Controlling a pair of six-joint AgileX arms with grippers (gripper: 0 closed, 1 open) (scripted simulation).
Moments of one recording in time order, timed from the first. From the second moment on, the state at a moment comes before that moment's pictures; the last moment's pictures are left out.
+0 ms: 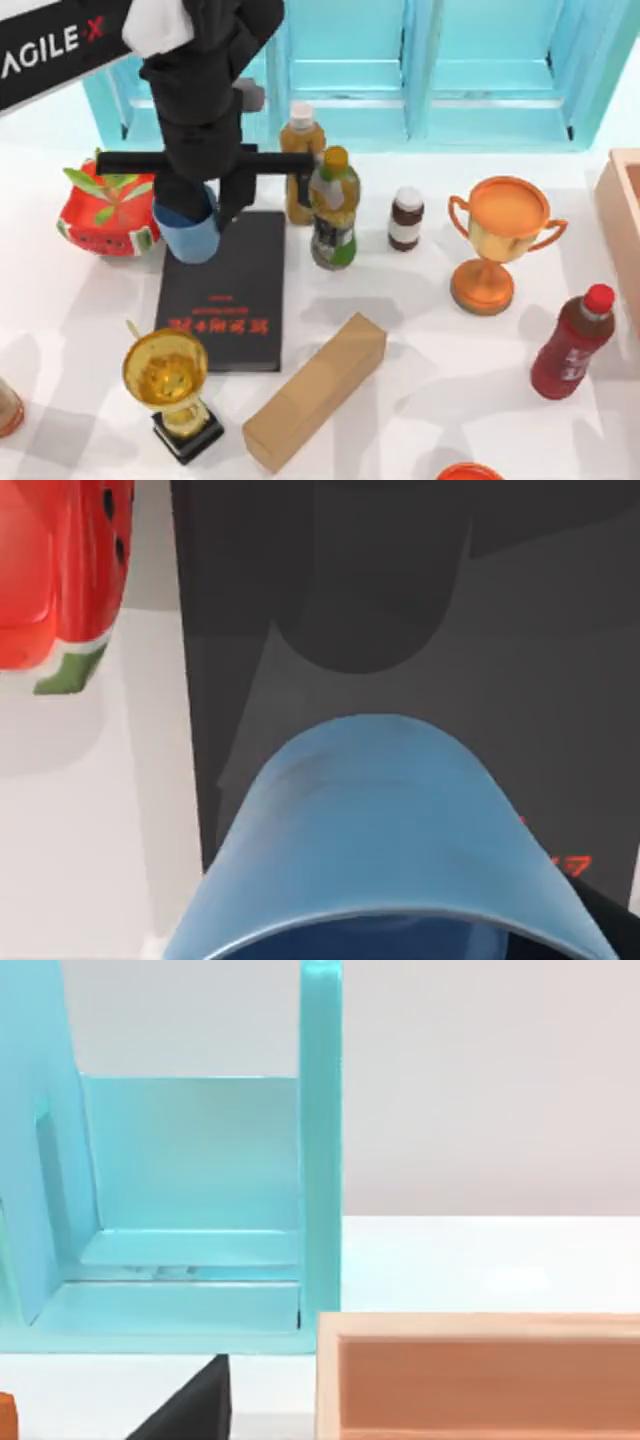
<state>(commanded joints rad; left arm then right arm) -0.48 2.05 1.73 -1.24 -0.01 -0.45 0.00 0.00 0.00 0.00 0.00 0.00</state>
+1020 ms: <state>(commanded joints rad) -0.12 1.75 1.45 -1.26 -0.04 -0.09 0.00 0.00 0.00 0.00 0.00 0.00</state>
